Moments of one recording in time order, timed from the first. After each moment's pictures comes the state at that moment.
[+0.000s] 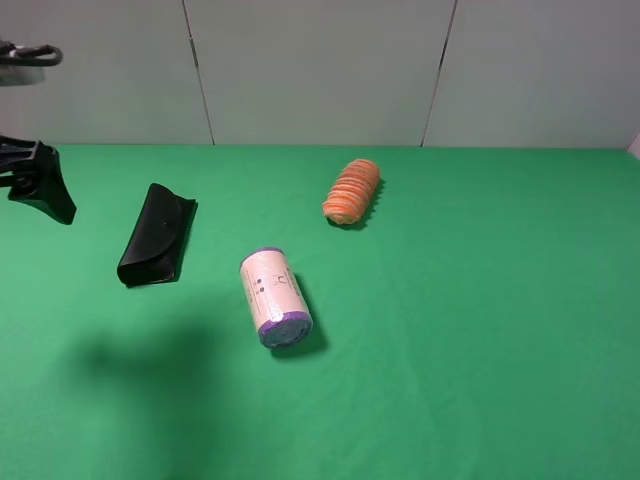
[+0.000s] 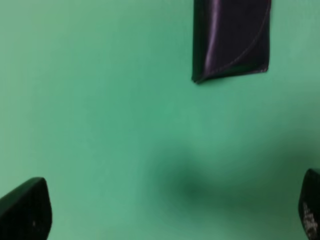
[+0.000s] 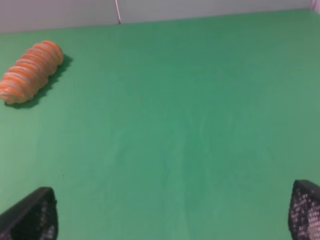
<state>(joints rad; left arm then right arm) -0.09 1.33 -0.90 0.02 0.85 -0.12 -0.07 0.00 -0.50 0.07 1.01 -0.06</state>
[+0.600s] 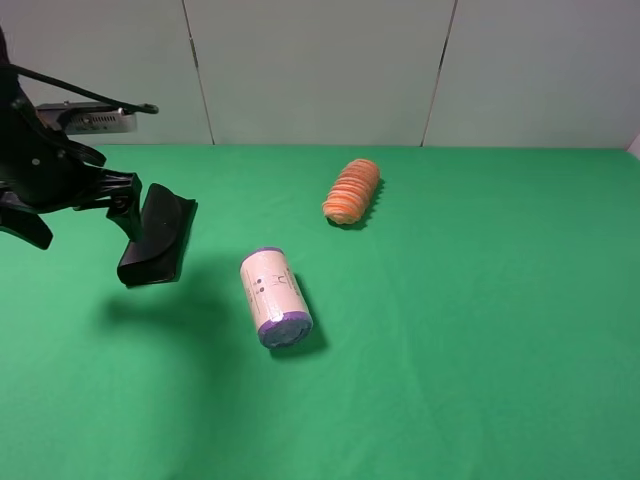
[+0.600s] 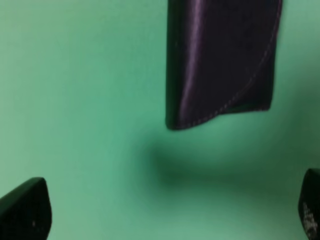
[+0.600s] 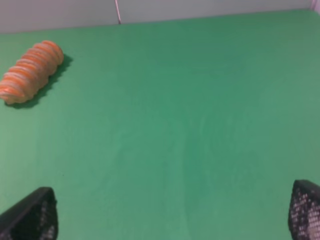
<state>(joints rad) -0.20 1.67 -1.00 0.05 0.74 -0.25 -0.07 0.00 -0.50 0.07 1.01 -0.06</state>
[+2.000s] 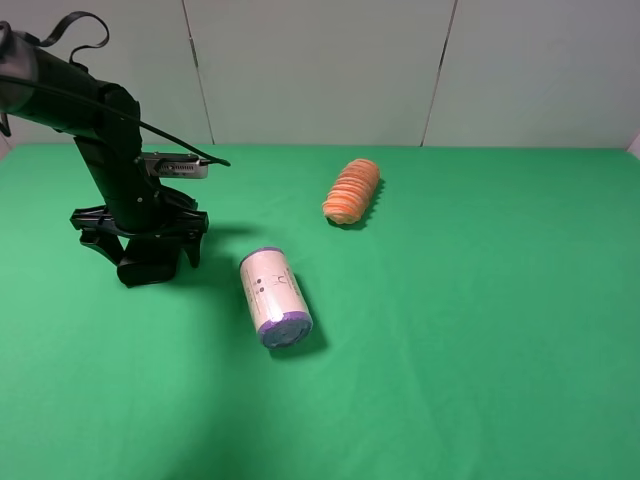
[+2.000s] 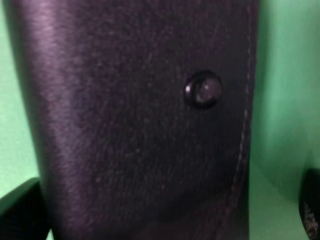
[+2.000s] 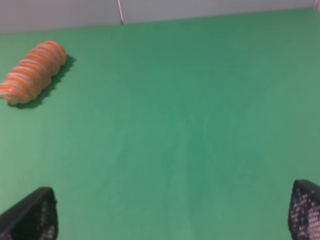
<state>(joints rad) -0.30 2.05 -1.17 0.11 0.64 -0.32 -0.07 0.00 -0.50 0.08 1.01 -0.06</state>
